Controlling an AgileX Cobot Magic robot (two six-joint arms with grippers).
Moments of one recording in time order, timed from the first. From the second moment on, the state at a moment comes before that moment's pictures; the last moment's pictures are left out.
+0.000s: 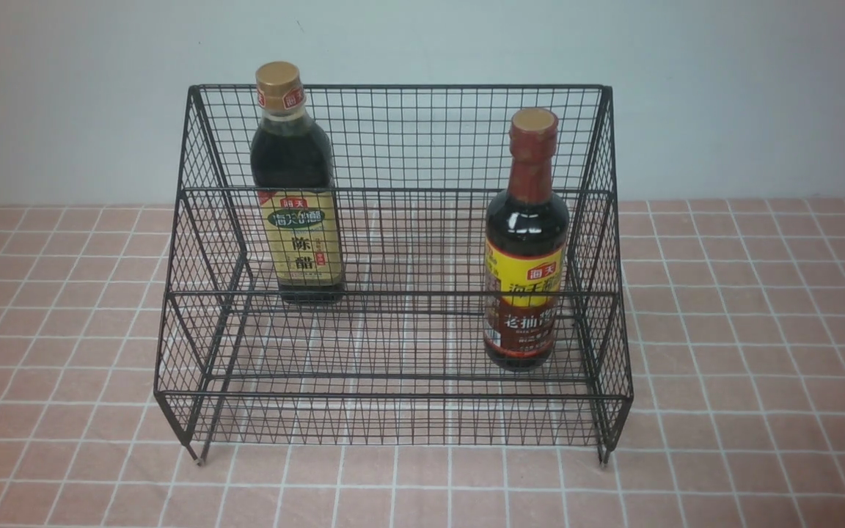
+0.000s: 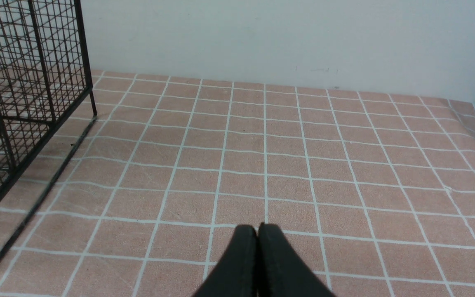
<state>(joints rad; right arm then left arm) -0.04 -0.01 0.02 0.01 0.39 -0.06 -0.72 0.98 -1.29 -1.76 -0.53 2.00</state>
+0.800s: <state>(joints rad) -0.04 -0.01 0.02 0.01 0.39 -0.06 -0.76 0.77 -1.30 -1.76 -0.55 1.73</state>
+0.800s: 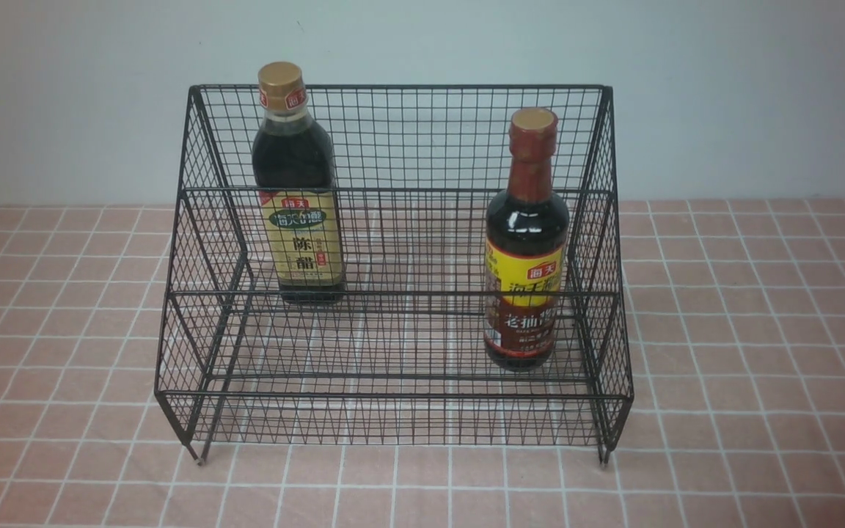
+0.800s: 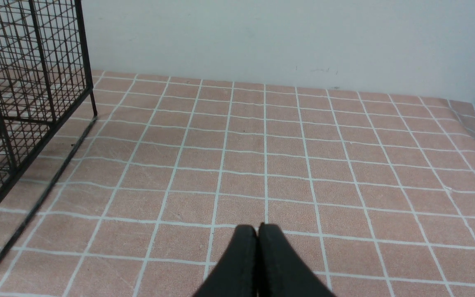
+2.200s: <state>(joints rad) -0.04 -0.01 0.02 0.01 0.39 -0.05 -0.14 0.23 -0.29 -0.10 0.15 0.11</state>
